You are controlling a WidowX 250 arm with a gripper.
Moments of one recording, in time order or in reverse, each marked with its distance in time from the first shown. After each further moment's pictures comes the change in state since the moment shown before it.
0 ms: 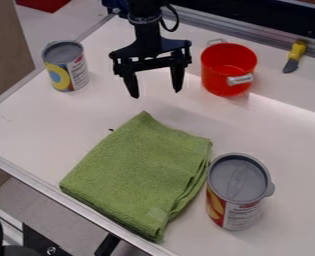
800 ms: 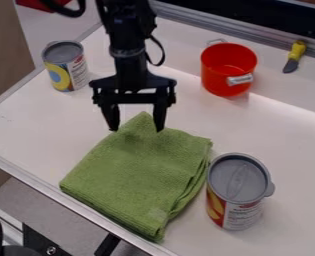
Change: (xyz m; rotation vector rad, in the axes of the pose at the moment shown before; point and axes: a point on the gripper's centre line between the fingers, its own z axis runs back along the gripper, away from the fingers) arm -0.059 0.030 -0.008 0.041 0.052 -0.209
